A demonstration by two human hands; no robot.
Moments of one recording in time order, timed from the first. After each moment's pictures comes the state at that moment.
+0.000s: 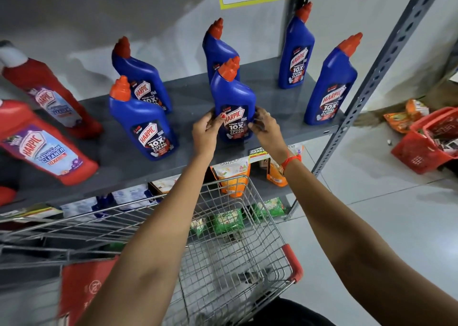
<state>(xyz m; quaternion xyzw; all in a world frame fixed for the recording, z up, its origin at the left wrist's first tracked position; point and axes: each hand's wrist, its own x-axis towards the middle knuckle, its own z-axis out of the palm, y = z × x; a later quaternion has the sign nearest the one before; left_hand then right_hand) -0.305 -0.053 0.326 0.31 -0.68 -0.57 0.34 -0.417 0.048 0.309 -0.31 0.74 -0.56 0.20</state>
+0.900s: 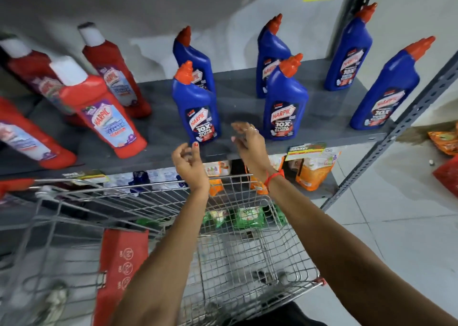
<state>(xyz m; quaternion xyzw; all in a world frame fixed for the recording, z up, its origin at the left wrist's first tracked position) -0.176 -0.071 0.278 0.47 -0.49 -0.45 0.58 -0.295 -0.013 0.302 -0.43 0.74 -0.50 0.16</state>
